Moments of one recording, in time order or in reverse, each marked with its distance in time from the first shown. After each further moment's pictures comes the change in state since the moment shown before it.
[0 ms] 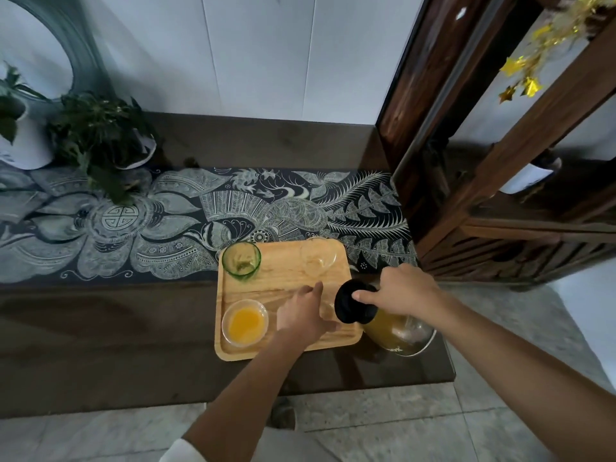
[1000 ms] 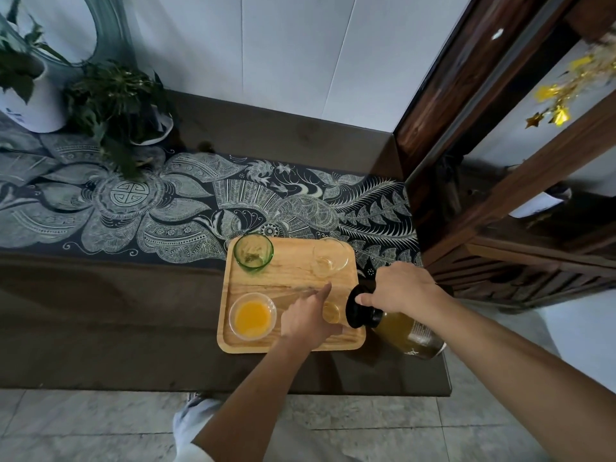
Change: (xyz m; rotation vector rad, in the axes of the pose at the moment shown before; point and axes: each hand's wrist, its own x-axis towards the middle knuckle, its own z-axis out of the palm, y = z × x) left_hand -0.001 -0.018 0.014 -0.226 0.052 -0.011; right_hand 0.013 -0.044 -0.021 -0.232 -0.112 0.020
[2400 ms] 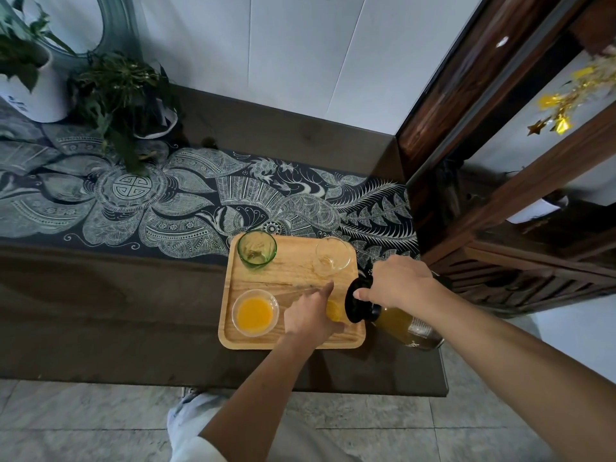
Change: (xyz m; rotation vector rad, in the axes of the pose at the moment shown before) left_hand -0.004 0.006 -0.004 0.010 0.030 -0.017; right_hand -0.014 -0.018 -0.021 -0.089 0.035 0.017
